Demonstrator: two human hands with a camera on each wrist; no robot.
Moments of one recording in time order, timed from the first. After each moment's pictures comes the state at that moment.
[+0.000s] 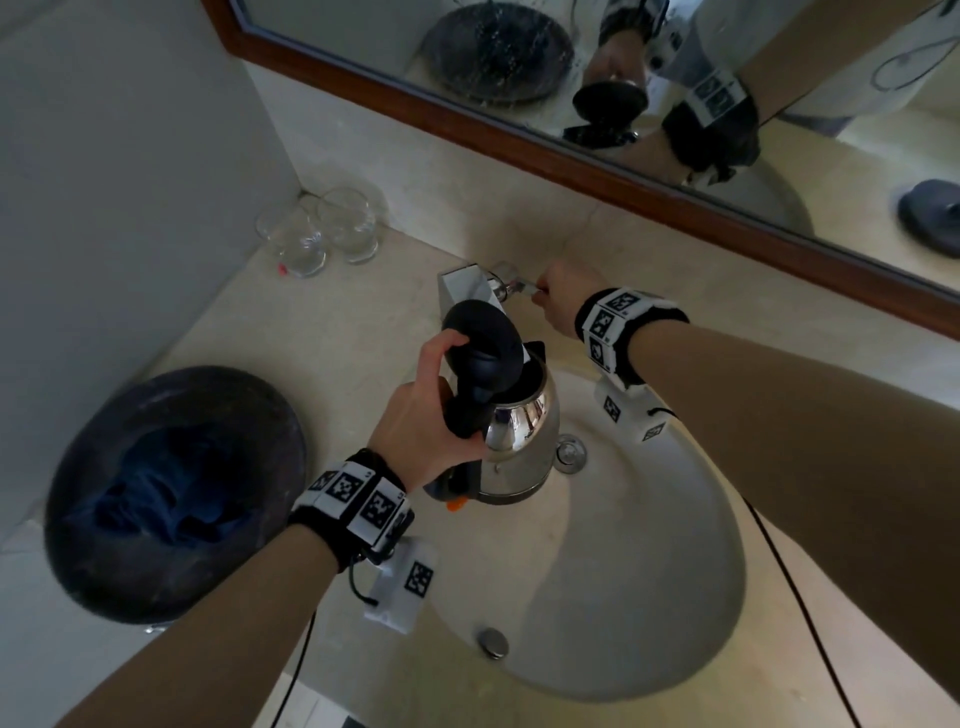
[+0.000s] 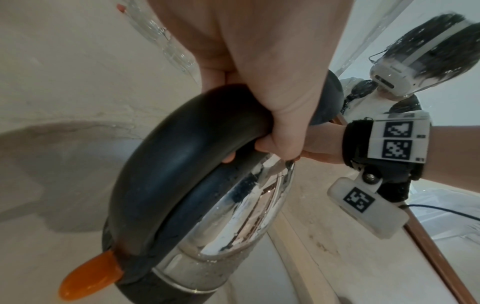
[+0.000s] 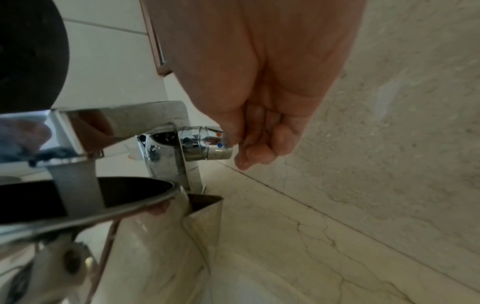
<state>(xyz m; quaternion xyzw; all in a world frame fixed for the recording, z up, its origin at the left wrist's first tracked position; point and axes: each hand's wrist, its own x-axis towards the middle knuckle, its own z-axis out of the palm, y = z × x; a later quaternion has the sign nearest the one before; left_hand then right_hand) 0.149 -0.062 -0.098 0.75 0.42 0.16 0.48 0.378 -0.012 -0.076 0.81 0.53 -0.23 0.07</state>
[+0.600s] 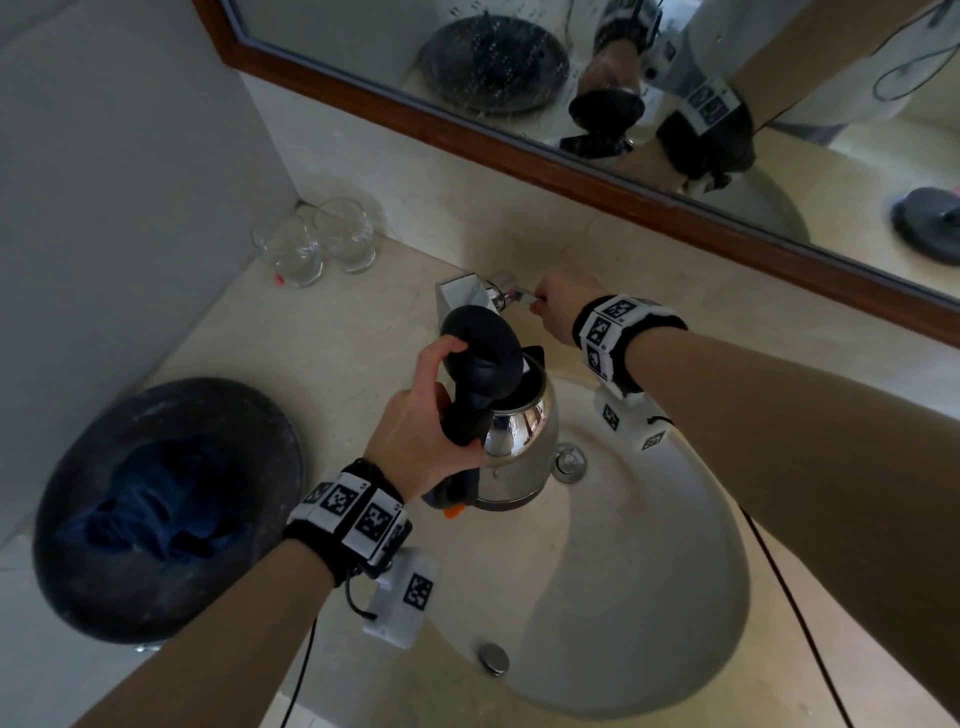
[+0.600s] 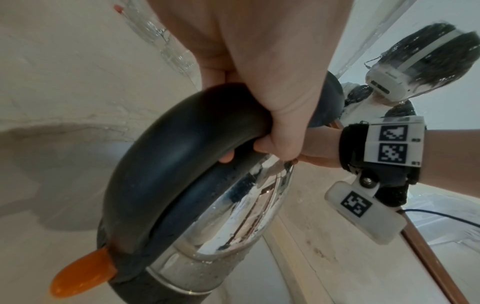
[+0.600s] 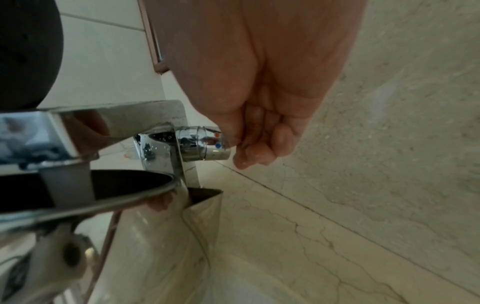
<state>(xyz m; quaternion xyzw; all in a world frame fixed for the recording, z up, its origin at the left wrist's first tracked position) 0.149 -0.058 -0.098 0.76 0.41 0.17 0.48 0.379 -0.010 -0.076 0.81 0.53 -0.23 0.07</state>
